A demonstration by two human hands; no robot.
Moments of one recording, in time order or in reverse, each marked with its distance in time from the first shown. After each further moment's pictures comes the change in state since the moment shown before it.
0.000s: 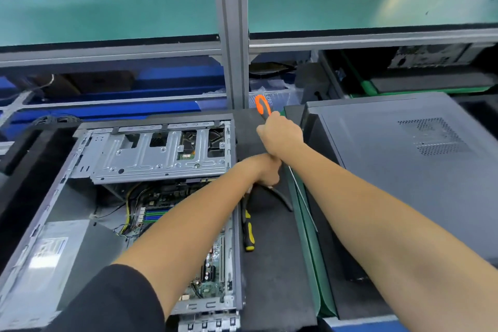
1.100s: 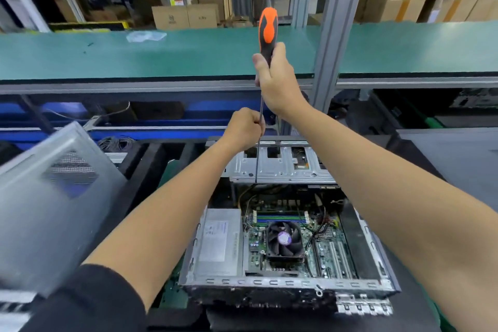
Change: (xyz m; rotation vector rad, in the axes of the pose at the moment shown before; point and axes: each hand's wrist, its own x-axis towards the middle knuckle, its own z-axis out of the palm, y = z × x) left_hand -0.212 -0.238 -0.044 -0.697 0.872 -0.109; right_hand -0.058 -0.308 -0.084 0.847 0.374 -0.487
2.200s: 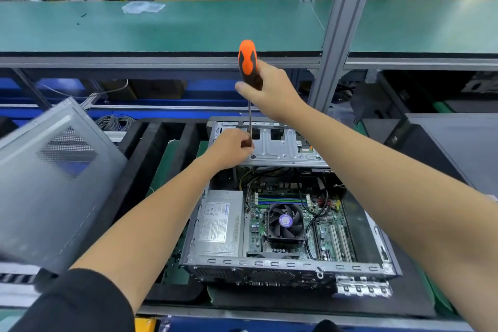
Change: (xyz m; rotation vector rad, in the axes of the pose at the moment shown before) left_hand -0.028 -0.085 0.021 0.237 -0.209 0.080; right_hand -0.026 0.032 0.020 -0.184 -0.260 -0.047
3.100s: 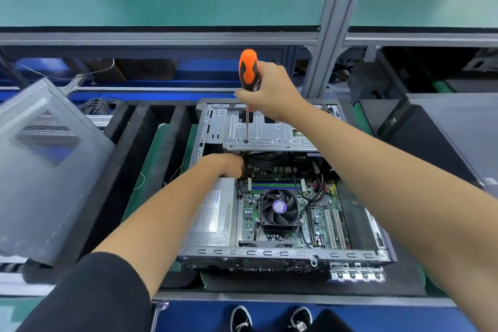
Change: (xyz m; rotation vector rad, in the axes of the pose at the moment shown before) left_hand 0.012 -0.026 0.066 0.497 -0.781 -0.134; right_hand -0.020 0.021 0.008 0.022 -0.061 0.113
